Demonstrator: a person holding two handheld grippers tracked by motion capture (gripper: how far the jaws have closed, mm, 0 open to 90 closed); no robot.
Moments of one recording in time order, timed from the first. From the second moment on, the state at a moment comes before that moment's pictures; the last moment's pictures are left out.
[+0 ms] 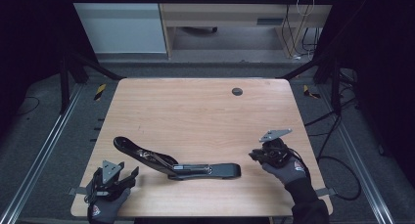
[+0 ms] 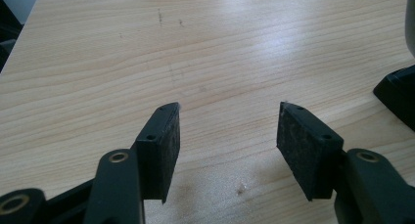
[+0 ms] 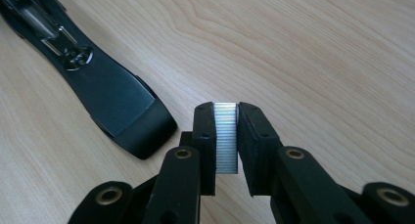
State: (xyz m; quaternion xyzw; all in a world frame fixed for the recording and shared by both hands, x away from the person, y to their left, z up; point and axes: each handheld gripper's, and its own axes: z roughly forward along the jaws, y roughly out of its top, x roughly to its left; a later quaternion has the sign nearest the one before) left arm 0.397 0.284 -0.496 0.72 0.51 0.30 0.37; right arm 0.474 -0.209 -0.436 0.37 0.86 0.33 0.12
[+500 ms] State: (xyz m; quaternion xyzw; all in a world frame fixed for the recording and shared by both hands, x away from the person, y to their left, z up) left arm 0.398 0.285 -0.497 0.72 0.51 0.29 0.38; right arm 0.482 -0.181 -0.418 0.33 0.87 0.35 0.11
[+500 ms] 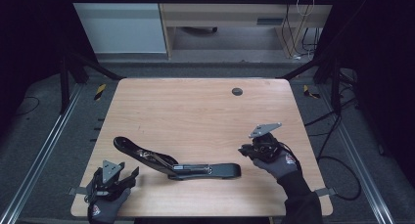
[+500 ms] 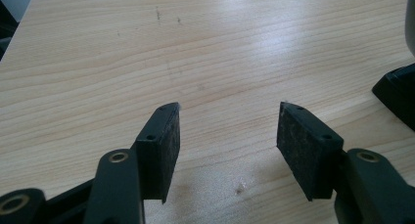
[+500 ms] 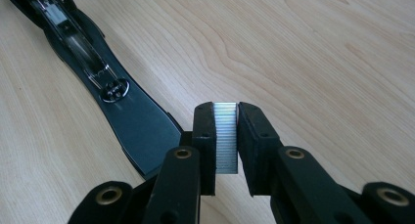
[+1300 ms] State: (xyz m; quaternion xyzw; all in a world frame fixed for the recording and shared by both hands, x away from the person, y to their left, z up) left arm 0.399 0.286 -0.497 0.72 0.51 0.29 0.38; right arm 0.488 -0.147 -0.399 0.25 0.89 0.36 0.10
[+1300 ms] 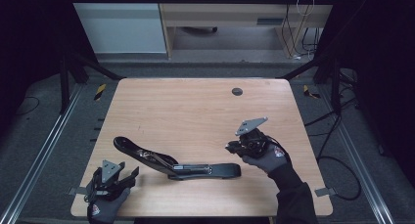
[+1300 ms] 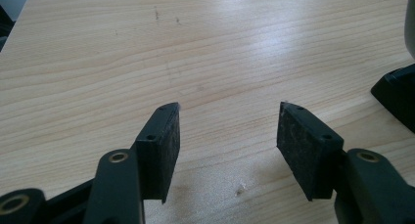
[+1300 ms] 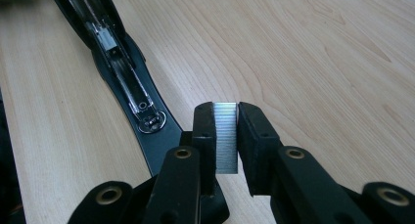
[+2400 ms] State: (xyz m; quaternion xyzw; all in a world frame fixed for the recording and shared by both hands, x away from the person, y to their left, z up) left arm 0.401 0.286 -0.498 0.72 0.51 0.28 0.38; right arm 0.497 -0.119 -0.391 0.17 0.91 0.37 0.07
